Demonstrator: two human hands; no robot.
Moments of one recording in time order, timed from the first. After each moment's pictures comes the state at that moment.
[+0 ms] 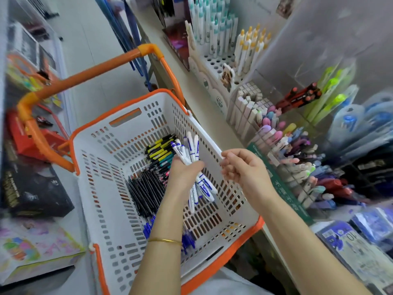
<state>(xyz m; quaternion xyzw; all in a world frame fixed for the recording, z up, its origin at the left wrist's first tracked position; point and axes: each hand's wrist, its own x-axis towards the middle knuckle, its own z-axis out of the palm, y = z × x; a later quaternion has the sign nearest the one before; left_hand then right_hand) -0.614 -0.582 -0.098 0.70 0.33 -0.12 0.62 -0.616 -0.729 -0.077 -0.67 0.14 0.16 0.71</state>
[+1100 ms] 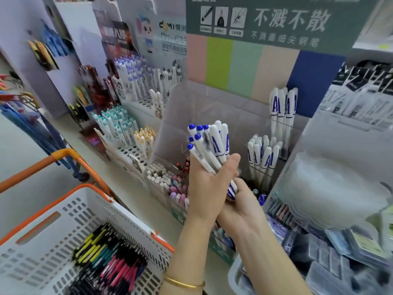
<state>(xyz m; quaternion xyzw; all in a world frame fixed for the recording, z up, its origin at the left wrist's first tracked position) -0.610 -0.776 0.065 0.62 -0.13 0.00 0.78 -0.634 -0.827 0.060 -0.09 0.19 -0.03 0.98</state>
